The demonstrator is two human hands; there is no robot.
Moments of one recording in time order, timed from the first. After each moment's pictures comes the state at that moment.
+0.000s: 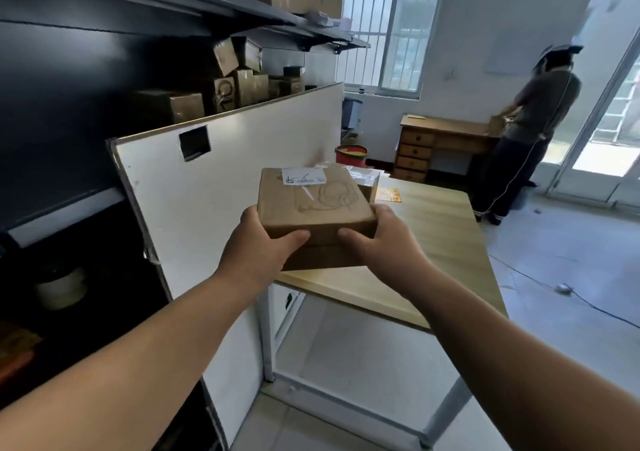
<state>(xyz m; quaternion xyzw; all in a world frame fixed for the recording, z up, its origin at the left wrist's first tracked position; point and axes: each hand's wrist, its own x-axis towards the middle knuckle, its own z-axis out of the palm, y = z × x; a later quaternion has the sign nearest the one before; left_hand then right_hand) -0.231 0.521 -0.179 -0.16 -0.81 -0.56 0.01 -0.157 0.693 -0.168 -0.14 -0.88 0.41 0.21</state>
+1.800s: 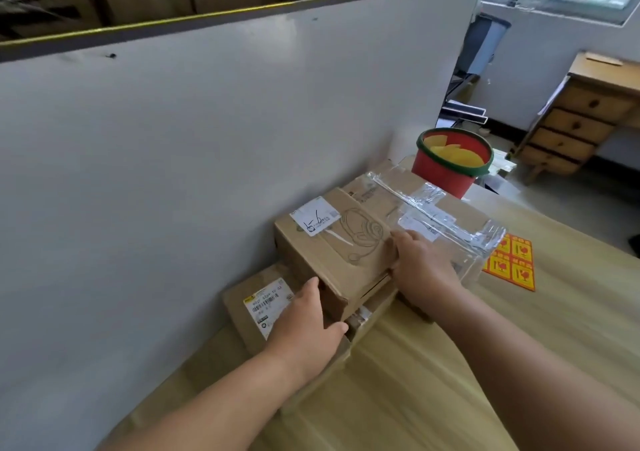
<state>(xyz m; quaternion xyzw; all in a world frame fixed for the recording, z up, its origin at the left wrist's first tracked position) -0.701 0.866 -0.351 -0.01 -0.90 -0.39 -0.20 -0.755 1.057 -0.334 -0.06 -0.98 0.16 -0.03</state>
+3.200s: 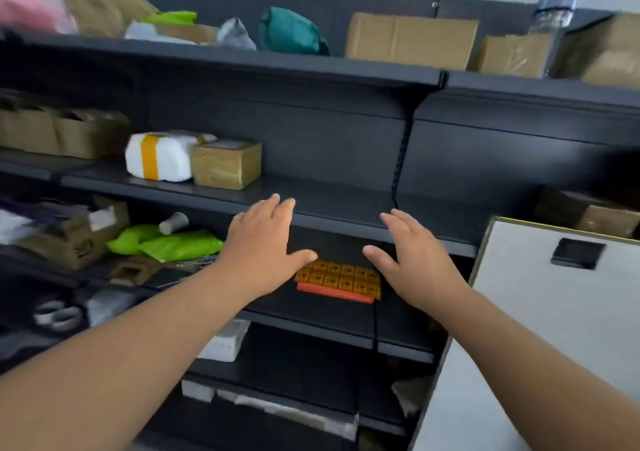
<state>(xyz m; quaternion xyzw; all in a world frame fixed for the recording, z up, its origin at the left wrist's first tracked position) -0.029 0.359 -0.106 0.36 -0.90 -0.01 0.25 -0.209 0.489 -0.106 0.55 -0.81 0.19 0.12</state>
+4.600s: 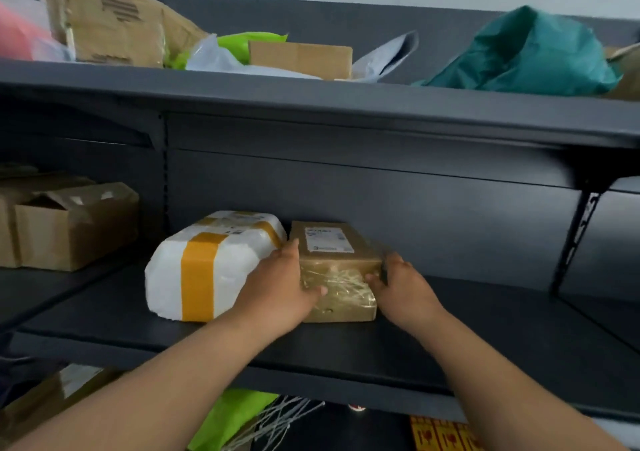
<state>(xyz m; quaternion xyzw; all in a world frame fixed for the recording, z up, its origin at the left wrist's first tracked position) -0.018 -0.108 -0.103 0.32 -0.87 -0.18 0.31 -0.185 -0.004 -0.103 0.43 -0.85 0.30 0.02</state>
